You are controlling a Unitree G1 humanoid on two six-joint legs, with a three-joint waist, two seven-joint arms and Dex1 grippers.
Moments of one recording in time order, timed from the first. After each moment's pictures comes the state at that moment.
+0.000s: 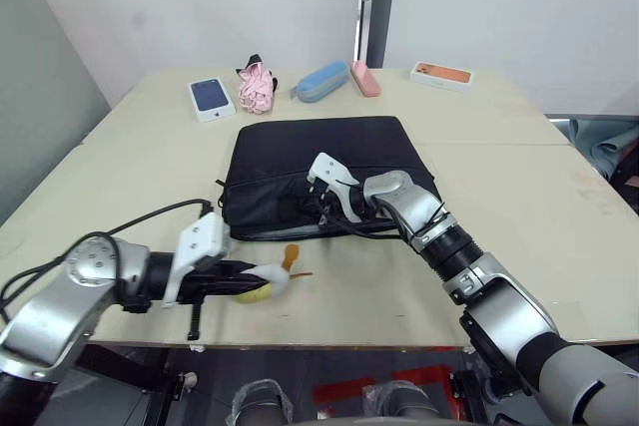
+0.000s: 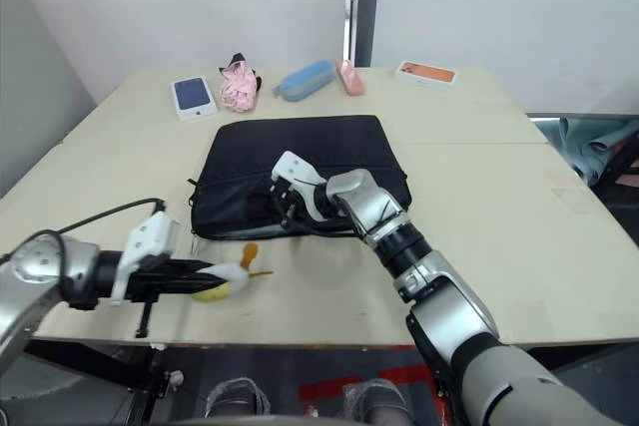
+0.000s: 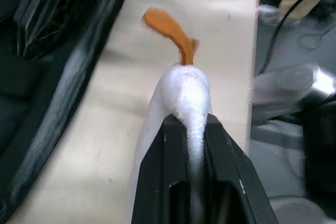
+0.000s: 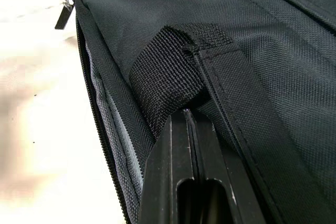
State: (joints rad) left arm -0.05 0.86 0.01 -0.44 -0.39 0.34 -1.15; right arm -0.86 -0.17 0.42 0.39 0.08 0.59 0.87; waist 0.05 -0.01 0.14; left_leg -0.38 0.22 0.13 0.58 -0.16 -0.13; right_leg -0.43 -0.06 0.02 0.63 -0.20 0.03
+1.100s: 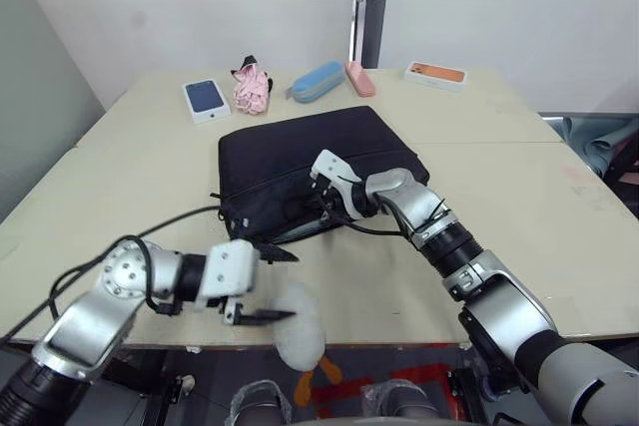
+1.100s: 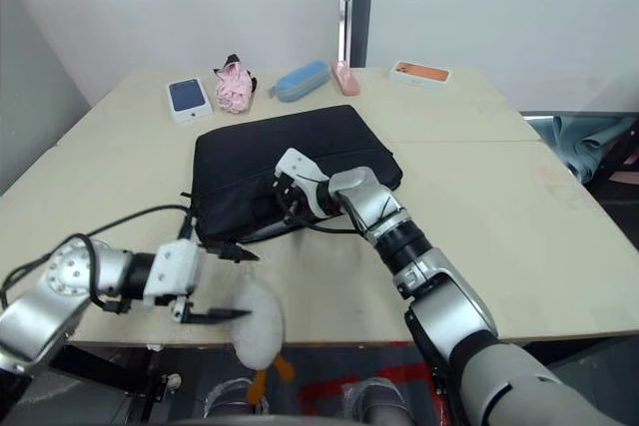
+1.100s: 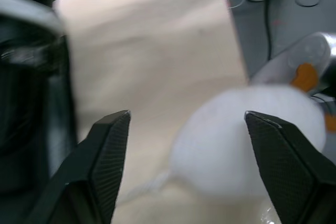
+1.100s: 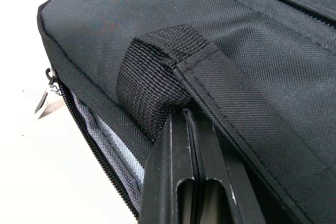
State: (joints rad) left arm -0.08 0.87 0.00 -0.36 -0.38 0.06 -1.21; right arm -0.87 -0.17 0.39 0.41 0.07 0.60 0.87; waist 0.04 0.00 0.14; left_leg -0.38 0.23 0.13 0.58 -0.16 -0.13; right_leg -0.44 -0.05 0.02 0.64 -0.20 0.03
